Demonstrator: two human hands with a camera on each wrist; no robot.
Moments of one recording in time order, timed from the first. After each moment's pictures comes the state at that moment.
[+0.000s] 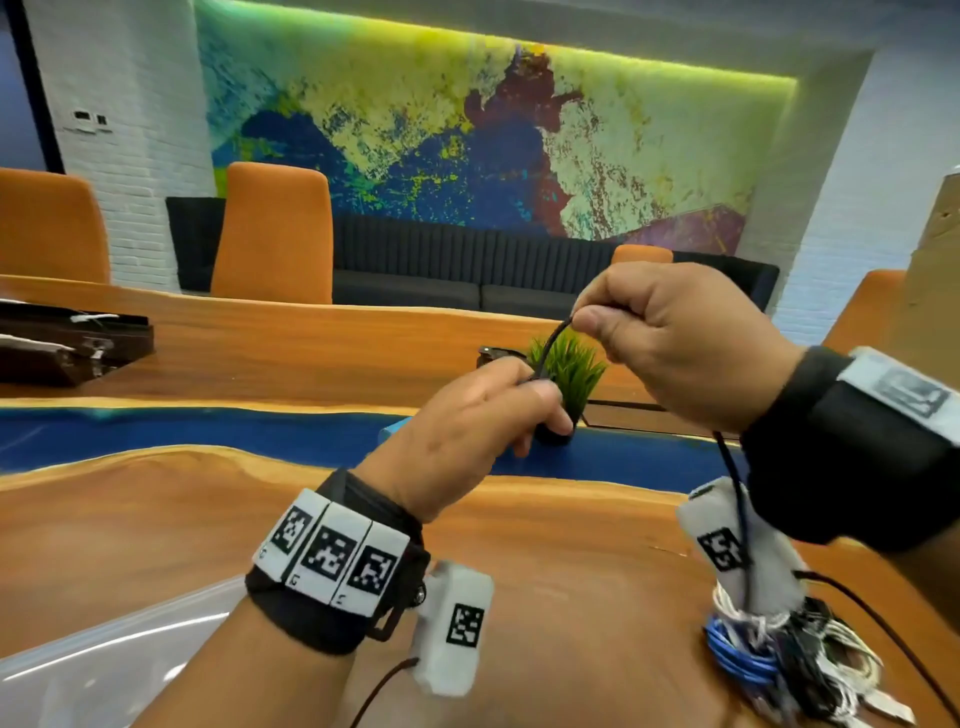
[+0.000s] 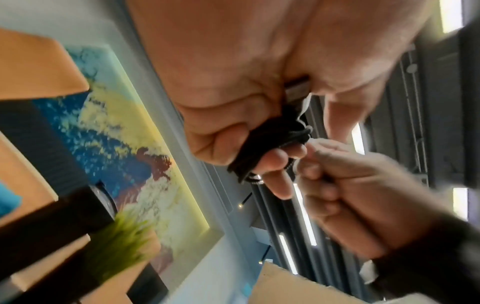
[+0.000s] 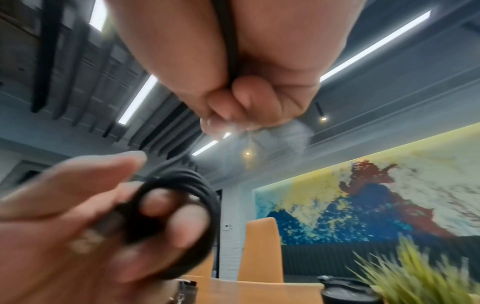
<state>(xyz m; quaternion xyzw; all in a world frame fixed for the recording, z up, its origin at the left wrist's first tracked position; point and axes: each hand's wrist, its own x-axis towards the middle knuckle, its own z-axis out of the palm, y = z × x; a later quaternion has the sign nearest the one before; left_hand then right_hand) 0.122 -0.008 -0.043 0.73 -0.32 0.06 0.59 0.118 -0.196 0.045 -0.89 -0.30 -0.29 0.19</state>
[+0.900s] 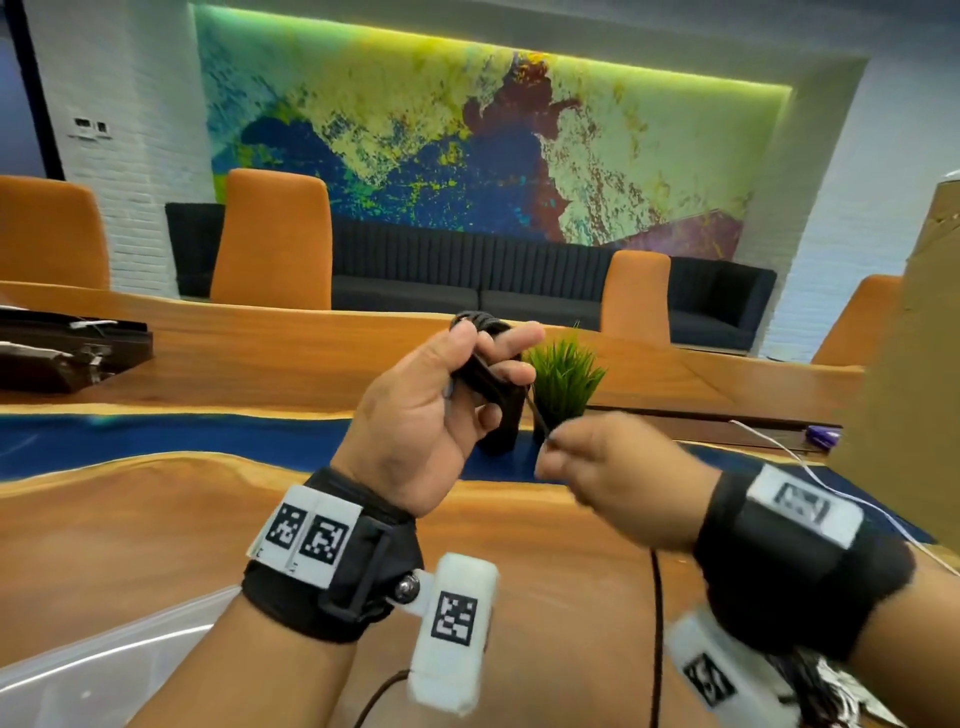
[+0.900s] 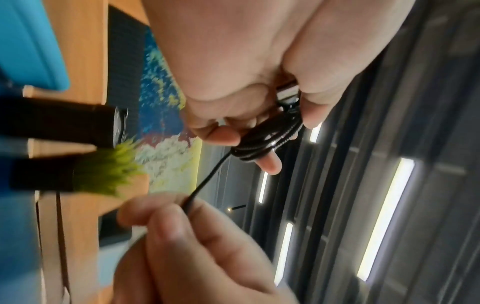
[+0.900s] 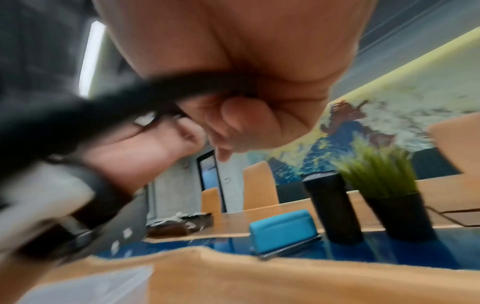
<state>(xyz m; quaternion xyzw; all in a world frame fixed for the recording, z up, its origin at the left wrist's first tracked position) 0.132 -0.004 -0.040 0.47 -0.27 0.00 0.84 0.113 -0.188 -0.027 -0.95 -0.21 -0.02 0.24</state>
